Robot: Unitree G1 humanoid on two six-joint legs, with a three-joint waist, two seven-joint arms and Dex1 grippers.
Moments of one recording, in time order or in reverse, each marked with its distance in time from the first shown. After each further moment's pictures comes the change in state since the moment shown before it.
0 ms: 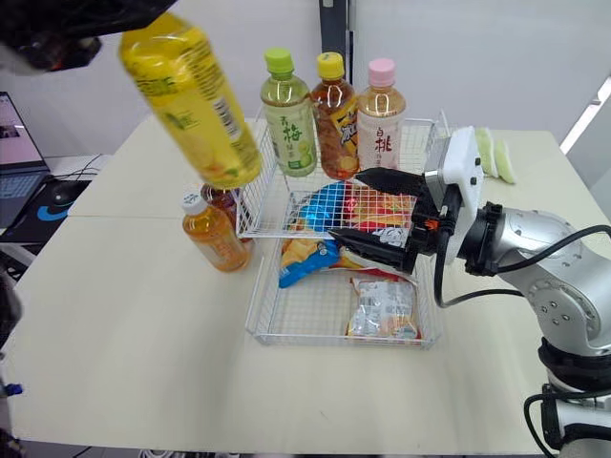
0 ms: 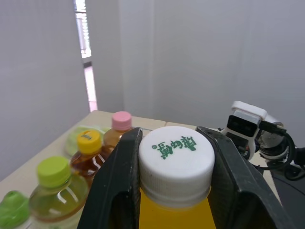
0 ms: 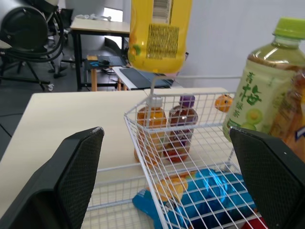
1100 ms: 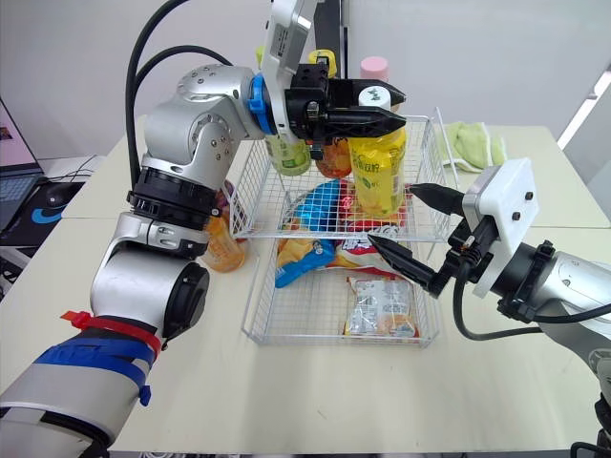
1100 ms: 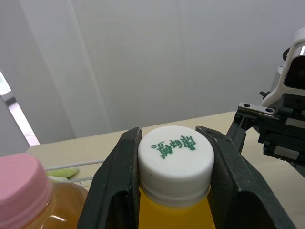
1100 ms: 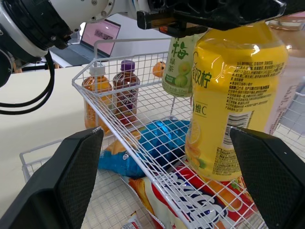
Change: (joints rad) left arm 0.062 -0.611 -0.078 0.219 0.429 -0.582 -0.065; right arm 0.231 -0.162 -0.209 -0.237 0.232 0.079 -0.354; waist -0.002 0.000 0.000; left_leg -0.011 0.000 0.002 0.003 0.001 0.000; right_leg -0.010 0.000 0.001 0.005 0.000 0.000
